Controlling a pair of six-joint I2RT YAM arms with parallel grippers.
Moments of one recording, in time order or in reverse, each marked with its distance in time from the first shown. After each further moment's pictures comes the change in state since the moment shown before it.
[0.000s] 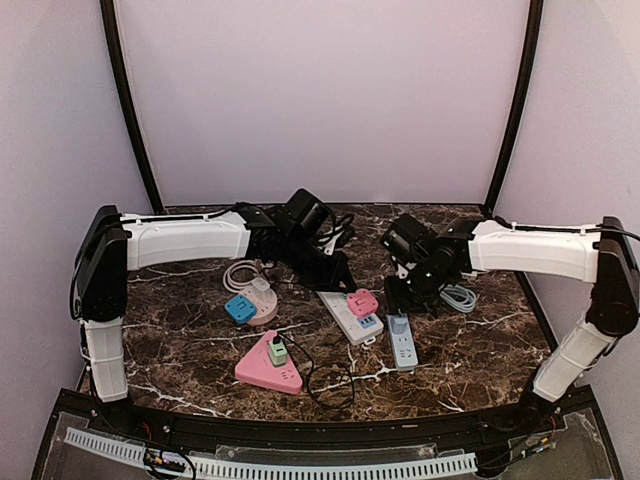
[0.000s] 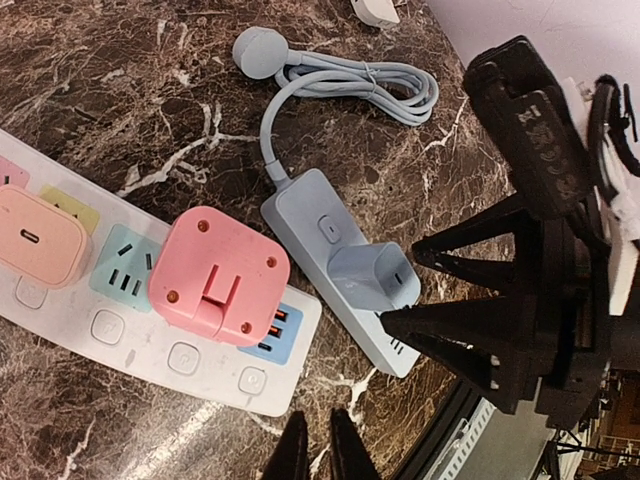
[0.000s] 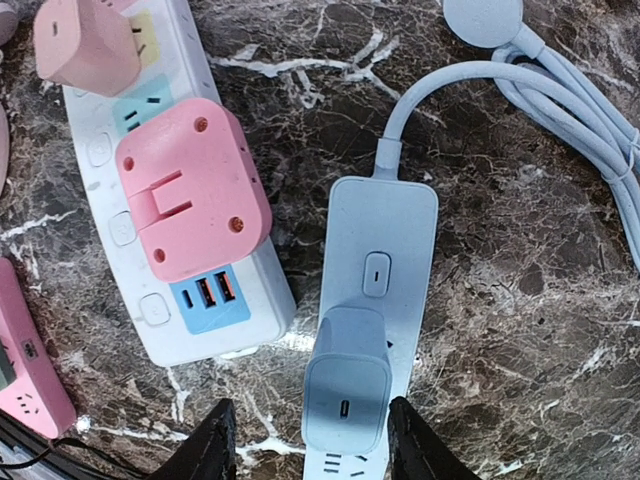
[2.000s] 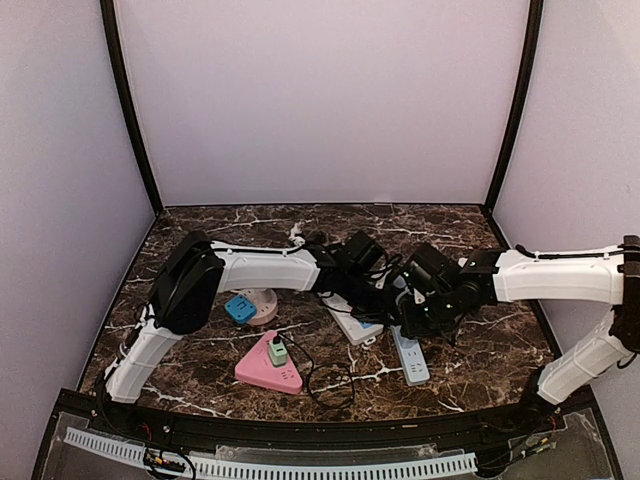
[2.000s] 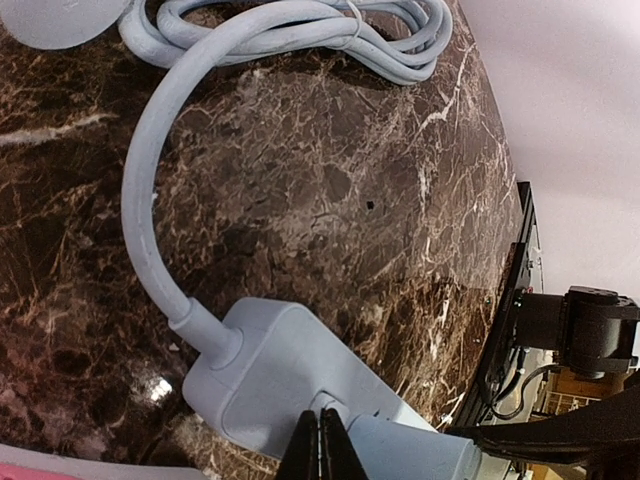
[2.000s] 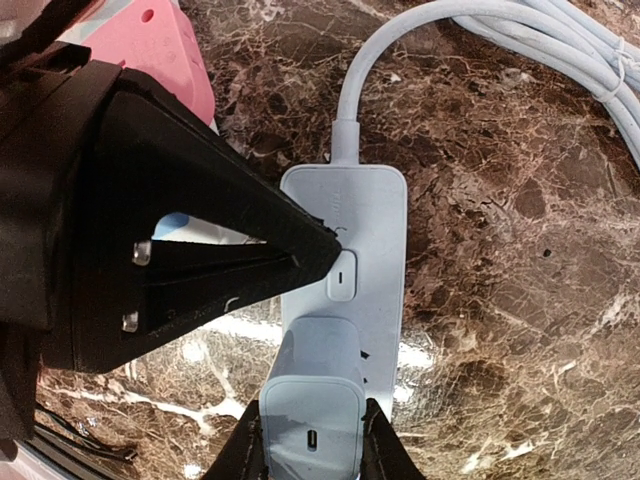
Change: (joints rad) left arm -0.103 0.460 0.351 0.112 0.140 -0.129; right arm 0.051 -0.165 -0.272 0.124 0.008 0.053
